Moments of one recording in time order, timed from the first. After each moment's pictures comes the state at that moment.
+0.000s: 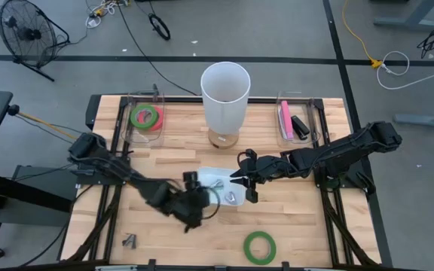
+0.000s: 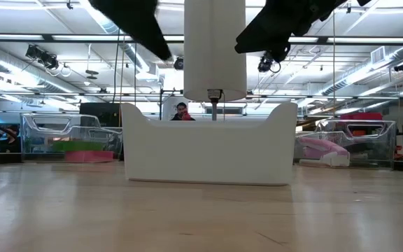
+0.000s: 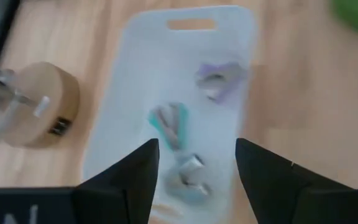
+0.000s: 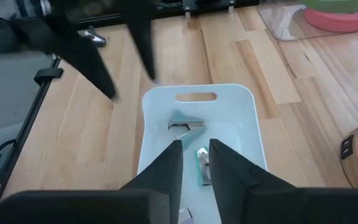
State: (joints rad) left arm -0.51 1.75 1.35 -0.67 -0.60 -0.39; right arm 0.24 1.42 0.92 -0.07 0.15 0.25
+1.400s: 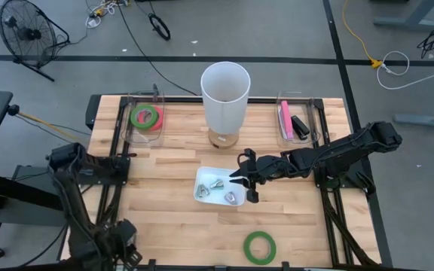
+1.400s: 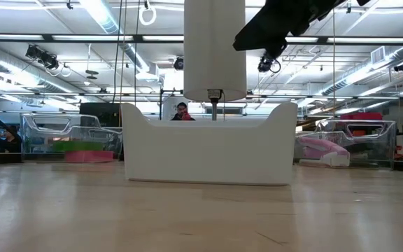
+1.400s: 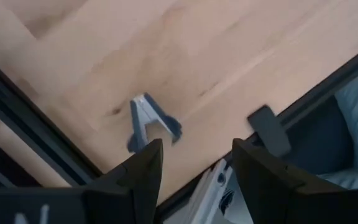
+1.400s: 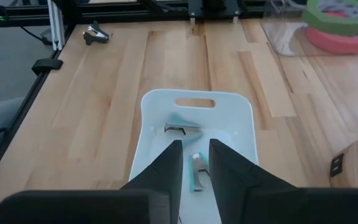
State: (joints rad) left arm -1.22 1.71 1.35 -1.10 -0.19 -2.13; right arm 0.24 1.42 0.92 -0.06 0.15 0.15
